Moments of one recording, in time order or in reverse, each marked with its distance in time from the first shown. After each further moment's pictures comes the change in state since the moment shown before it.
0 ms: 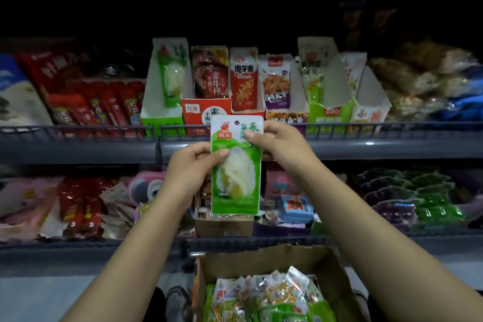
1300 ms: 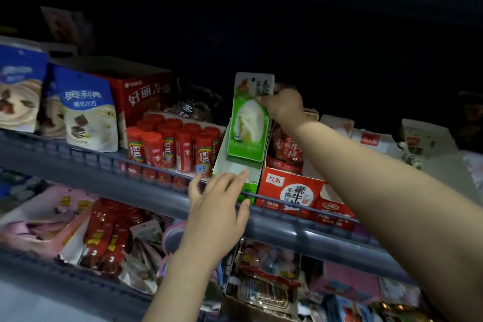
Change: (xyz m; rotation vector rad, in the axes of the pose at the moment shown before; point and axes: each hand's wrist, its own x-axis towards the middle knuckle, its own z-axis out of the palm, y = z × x) left_hand 0.066 -0.004 -0.087 1.086 0.248 0.415; right_hand 0.246 -0.093 0.137 -0.554 0.138 -0.178
